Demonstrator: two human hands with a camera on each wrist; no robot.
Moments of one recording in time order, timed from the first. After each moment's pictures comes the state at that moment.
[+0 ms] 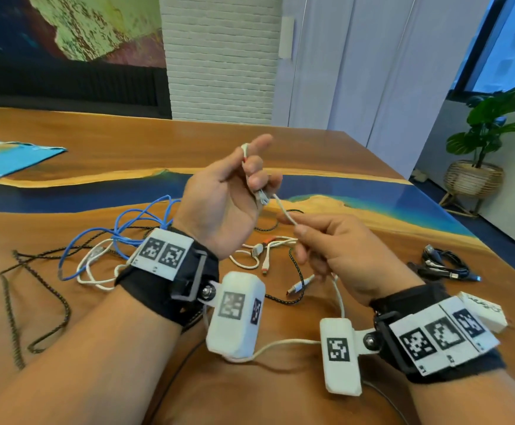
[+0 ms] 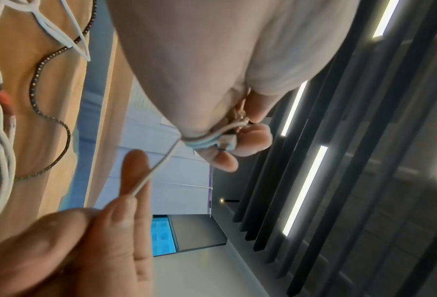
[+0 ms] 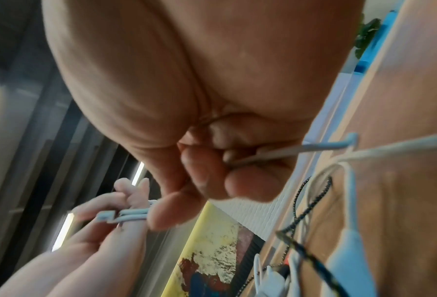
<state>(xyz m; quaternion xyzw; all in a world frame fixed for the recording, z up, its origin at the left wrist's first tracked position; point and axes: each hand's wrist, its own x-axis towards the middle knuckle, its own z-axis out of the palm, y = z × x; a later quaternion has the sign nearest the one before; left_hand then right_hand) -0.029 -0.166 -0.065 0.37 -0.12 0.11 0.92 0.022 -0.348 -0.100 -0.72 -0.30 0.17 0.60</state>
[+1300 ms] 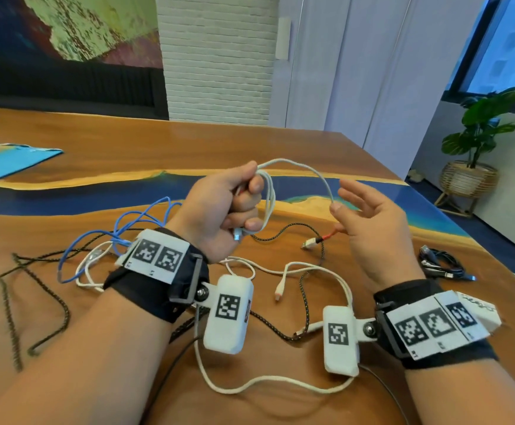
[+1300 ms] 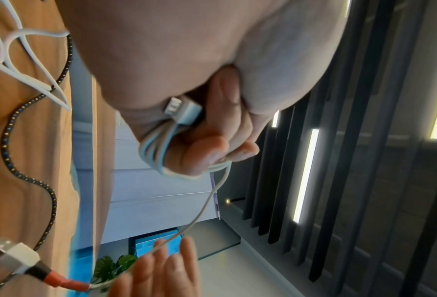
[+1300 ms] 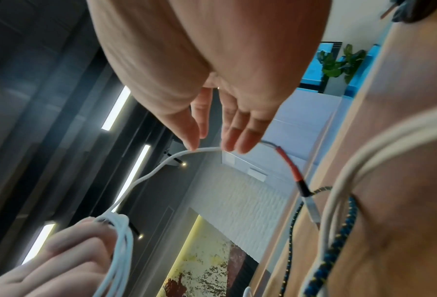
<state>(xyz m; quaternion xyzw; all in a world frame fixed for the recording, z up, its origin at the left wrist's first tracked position) -0.033 -0.157 -0.065 0.53 -0.02 0.04 0.84 0.042 -0.362 -0.098 -0.72 -0.16 -0.09 0.66</state>
